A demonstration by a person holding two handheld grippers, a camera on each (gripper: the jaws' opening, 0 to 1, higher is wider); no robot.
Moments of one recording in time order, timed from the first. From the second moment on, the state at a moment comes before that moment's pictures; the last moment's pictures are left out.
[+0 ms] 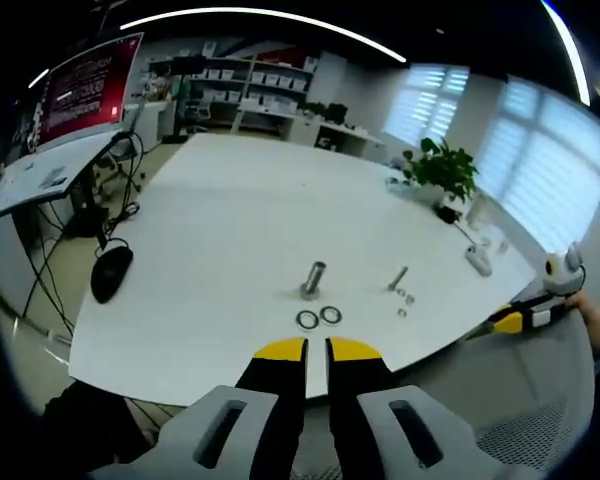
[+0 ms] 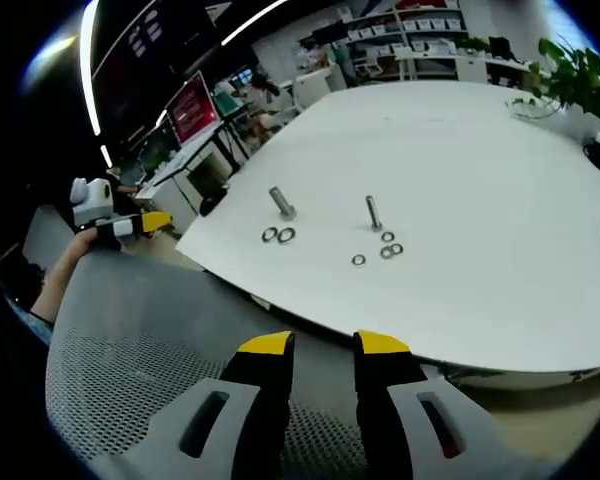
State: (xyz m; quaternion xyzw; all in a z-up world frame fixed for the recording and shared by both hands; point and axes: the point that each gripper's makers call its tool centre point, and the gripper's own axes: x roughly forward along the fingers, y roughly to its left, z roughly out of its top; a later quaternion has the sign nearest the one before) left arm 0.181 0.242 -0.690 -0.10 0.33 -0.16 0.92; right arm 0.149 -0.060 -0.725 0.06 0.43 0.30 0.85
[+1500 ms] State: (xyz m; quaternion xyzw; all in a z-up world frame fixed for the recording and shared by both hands) left arm 0.180 0.242 -0.691 -0.10 0.34 -0.16 0.92; right arm 0.147 -0.058 -0.726 0.04 0.44 0.31 0.84
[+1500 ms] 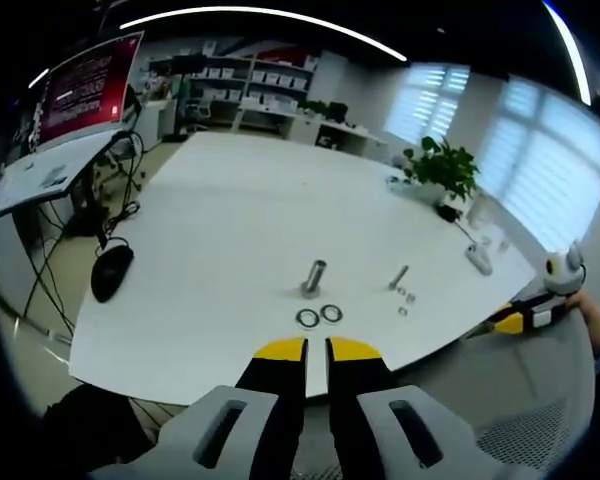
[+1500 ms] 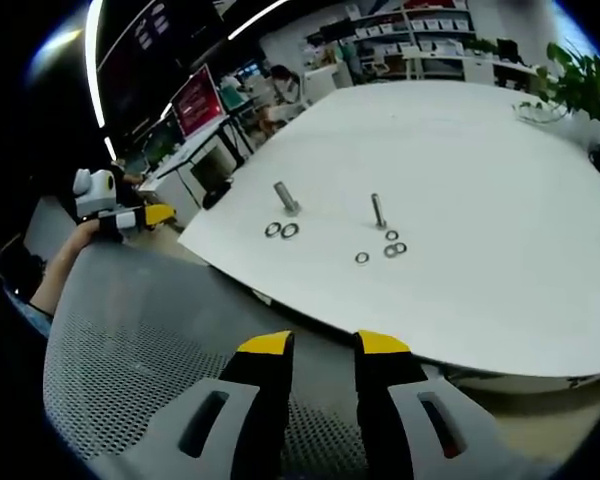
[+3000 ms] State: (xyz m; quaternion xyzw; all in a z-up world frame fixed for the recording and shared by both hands) left arm 0.178 0.241 -0.699 -0.07 0.36 -0.17 0.91; right arm 0.214 -0.035 -0.750 -0.32 0.43 0.52 0.66
